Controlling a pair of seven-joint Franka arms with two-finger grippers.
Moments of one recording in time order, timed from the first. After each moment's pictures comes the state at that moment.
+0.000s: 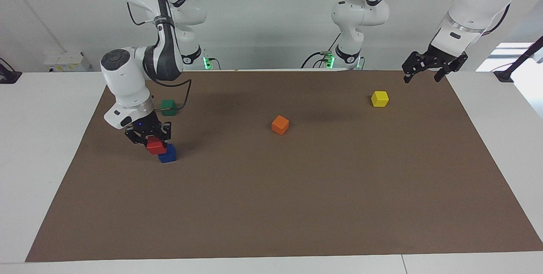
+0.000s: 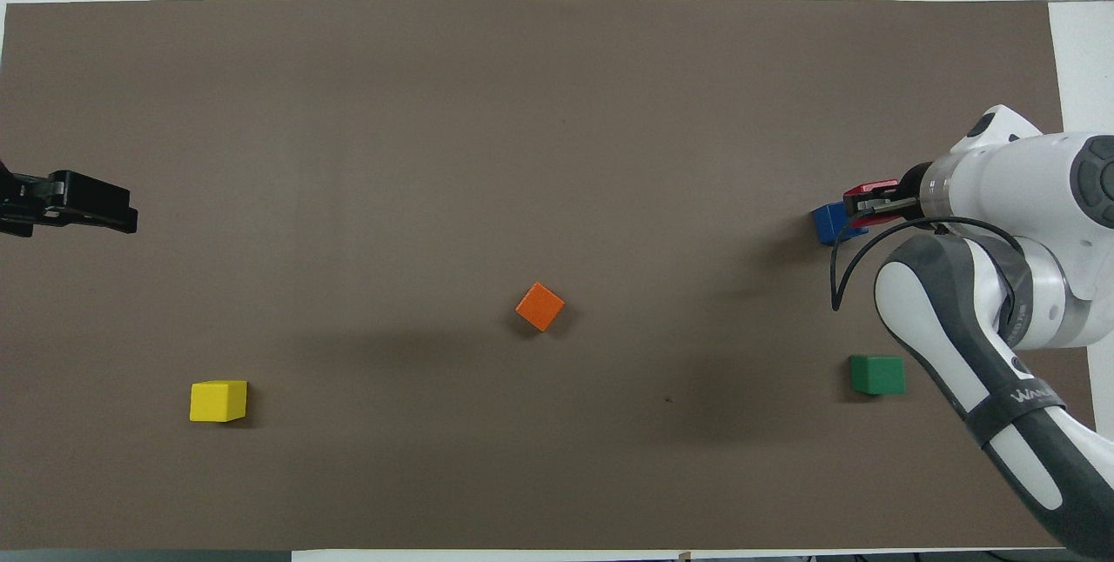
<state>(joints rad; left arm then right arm) -0.10 -0.01 0.05 -1.57 0.00 1.50 0.00 0.03 0.10 -0.03 -2.13 0.00 2.41 -0.13</state>
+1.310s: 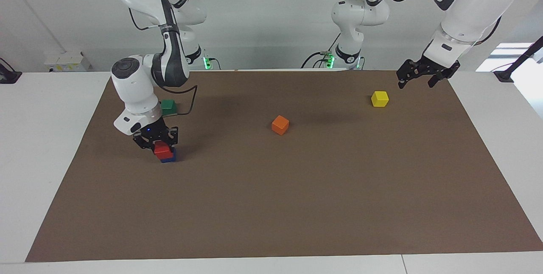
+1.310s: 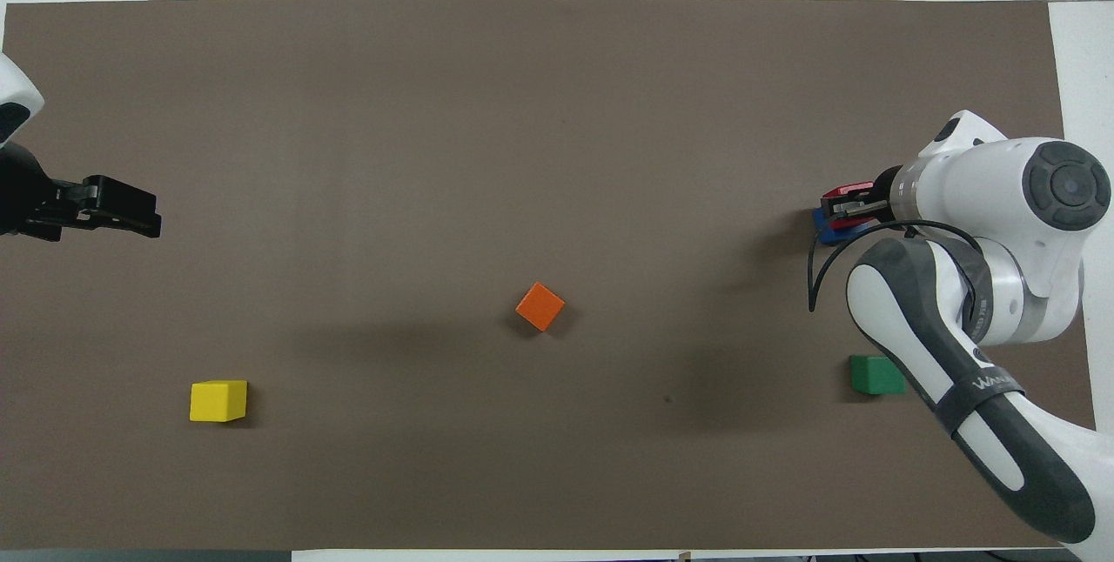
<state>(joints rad) -0.10 0.00 0.03 -1.61 0.00 1.53 -0.02 0.05 0.15 -0.03 -2.15 0.00 2.45 -0.13</state>
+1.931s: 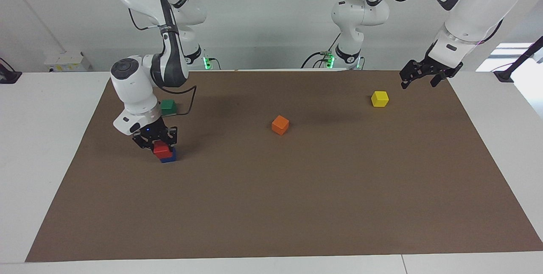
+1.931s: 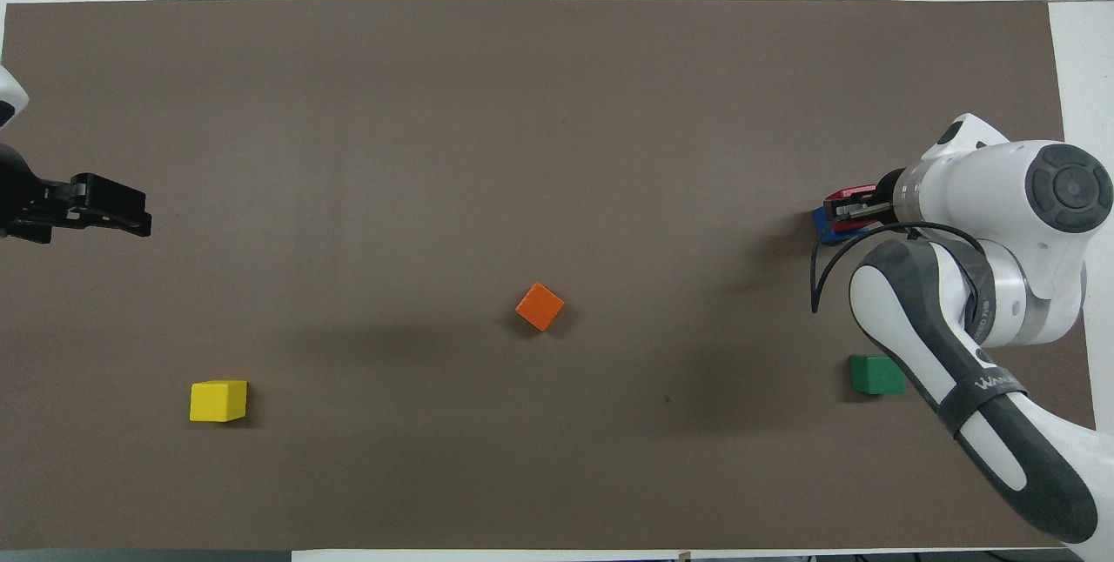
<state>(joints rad) -0.09 0.00 0.04 -1.61 0.00 1.53 -0.04 0.04 0.14 -0.03 -2.15 0.00 2.46 -0.13</state>
